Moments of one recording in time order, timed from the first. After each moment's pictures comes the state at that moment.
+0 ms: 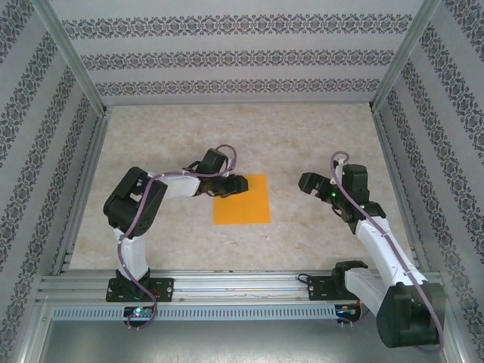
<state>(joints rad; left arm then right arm) -0.52 1.94 1.08 -0.04 0.48 -0.70 0.04 0.97 0.56 -0.30 -0.33 0.47</state>
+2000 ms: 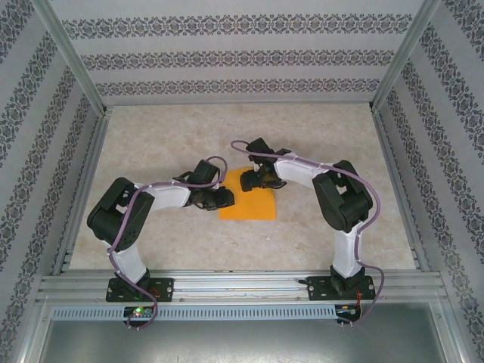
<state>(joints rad) -0.52 1.77 0.88 -0.13 0.40 -0.70 0.57 1.98 1.31 -0.57 -0.03 0.36</state>
